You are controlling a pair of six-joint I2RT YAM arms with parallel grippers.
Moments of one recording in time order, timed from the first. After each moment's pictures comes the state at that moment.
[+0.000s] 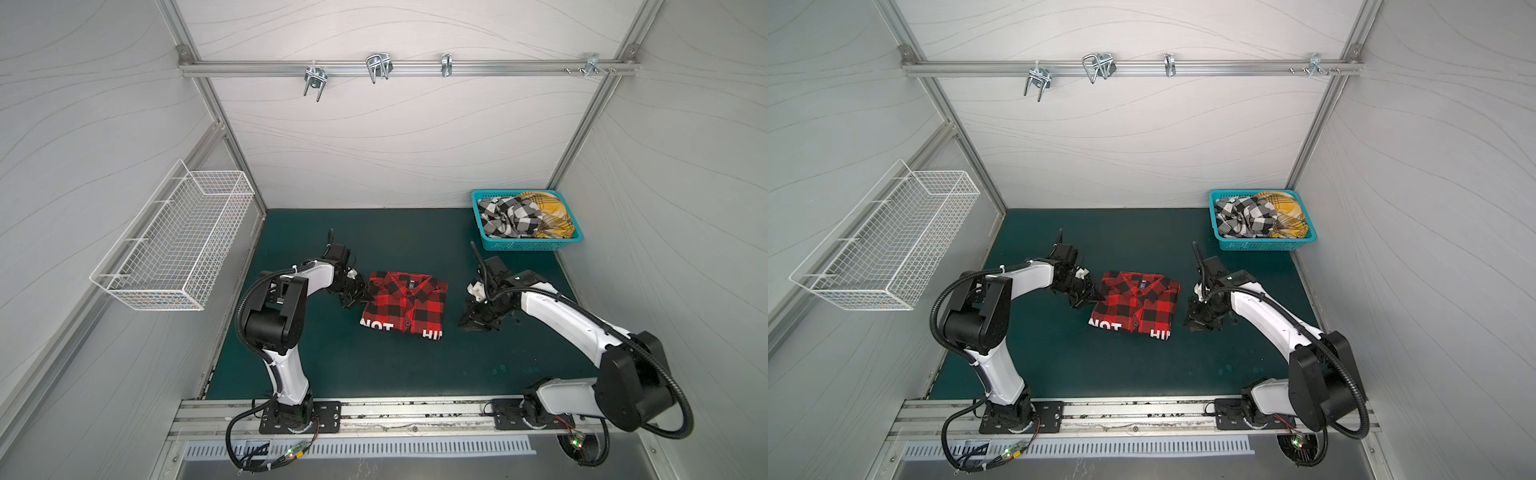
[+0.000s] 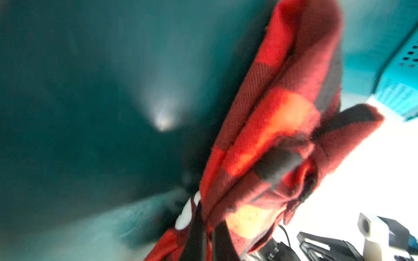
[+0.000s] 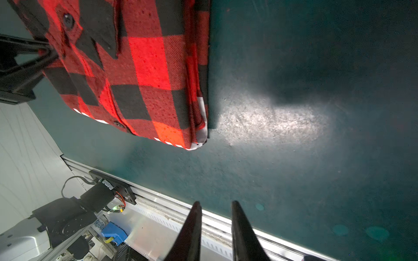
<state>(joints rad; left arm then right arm) -0.18 1.84 1.11 -0.61 0.56 -0.69 0.46 1.34 0.90 -0.92 -0.45 0.58</state>
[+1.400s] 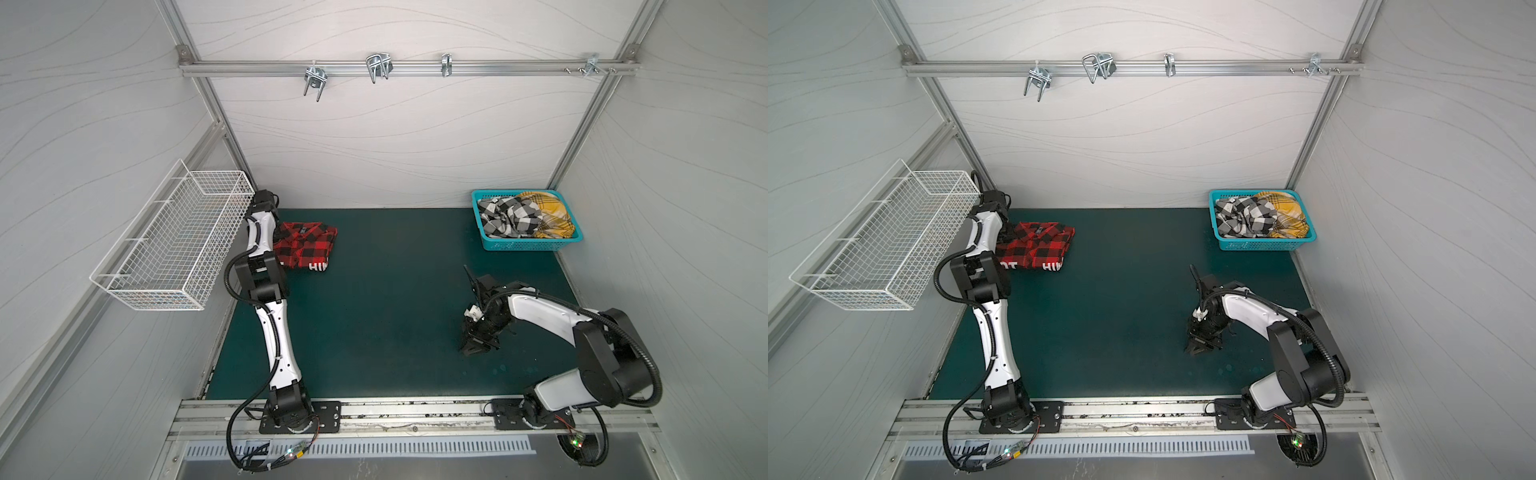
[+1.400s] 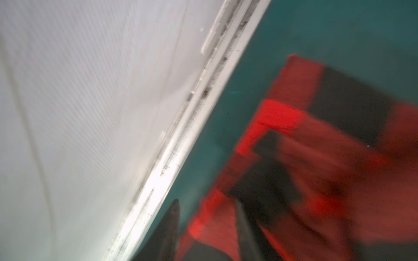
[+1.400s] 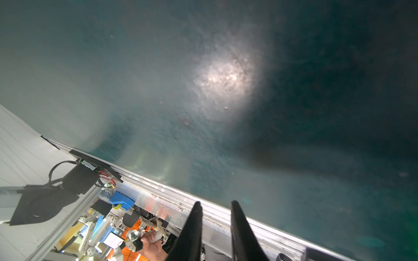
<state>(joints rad) 0.32 2.61 2.49 -1.05 -0.38 -0.14 0.46 1.47 0.77 -0.92 -0.56 0.54</state>
